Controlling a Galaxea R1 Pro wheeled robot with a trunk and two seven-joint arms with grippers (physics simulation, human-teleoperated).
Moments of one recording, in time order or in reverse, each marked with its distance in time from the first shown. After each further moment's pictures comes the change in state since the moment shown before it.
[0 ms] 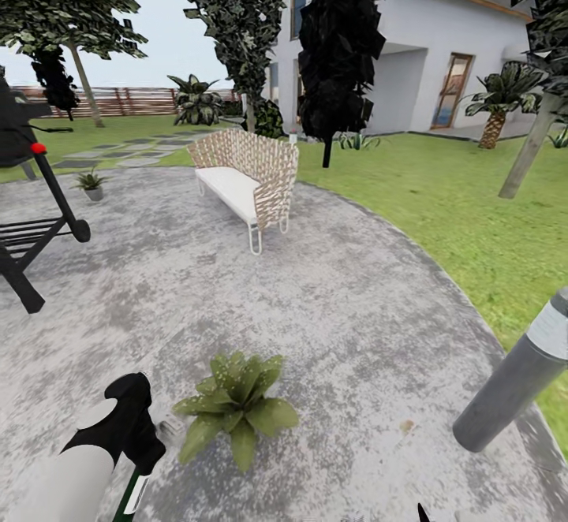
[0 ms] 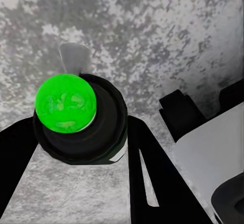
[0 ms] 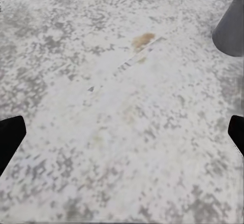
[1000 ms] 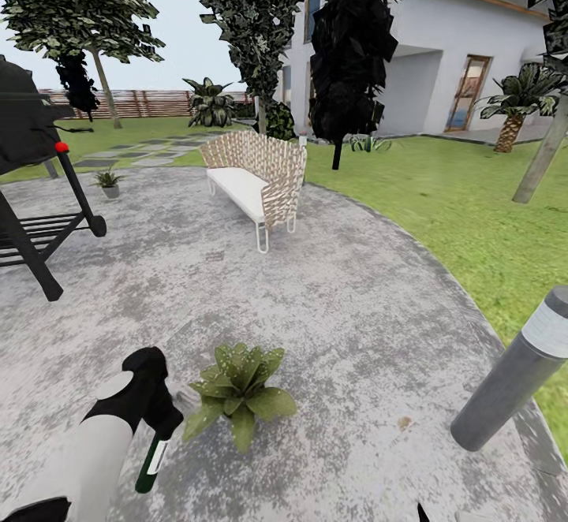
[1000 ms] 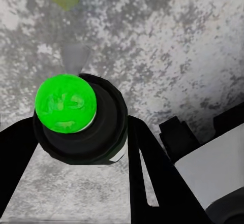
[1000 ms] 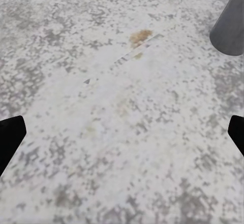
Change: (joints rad) left arm -0.099 -0.046 -0.015 0.003 -0.013 0.040 -0.010; right arm 0.000 0.000 -0.001 0.002 0.000 0.000 0.000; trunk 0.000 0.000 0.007
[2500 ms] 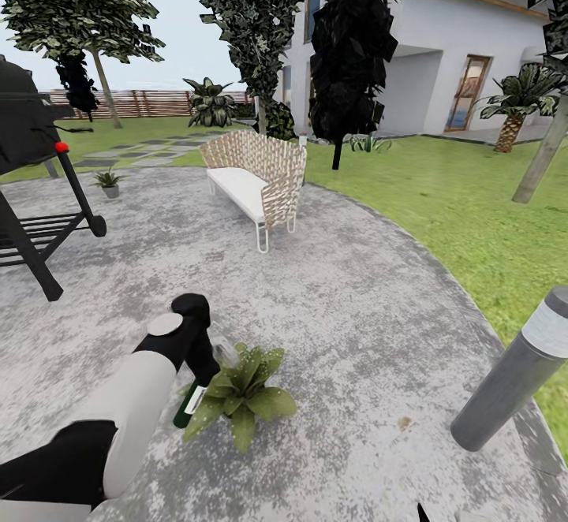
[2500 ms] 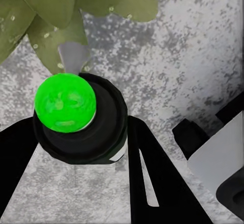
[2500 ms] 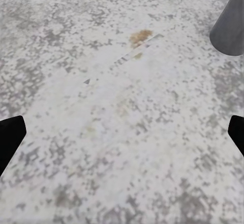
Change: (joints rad) left arm -0.253 -0.122 -0.159 0.096 -0.149 -0.054 -0.195; right arm 0.000 0.000 0.000 0.000 0.000 0.000 0.000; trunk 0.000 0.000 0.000
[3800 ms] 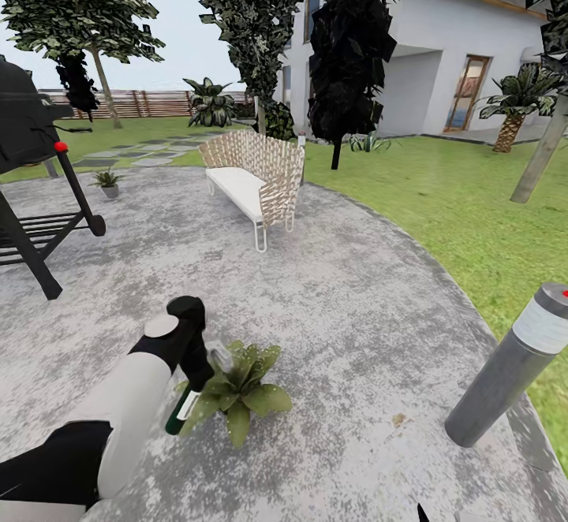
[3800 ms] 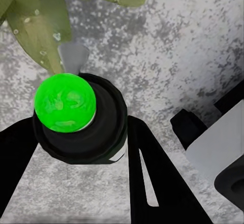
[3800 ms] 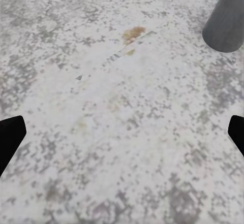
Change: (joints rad) left arm 0.004 0.024 -0.006 0.015 -0.015 -0.005 -0.028; right arm 0.000 0.000 0.000 0.002 0.000 0.000 0.000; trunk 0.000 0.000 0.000
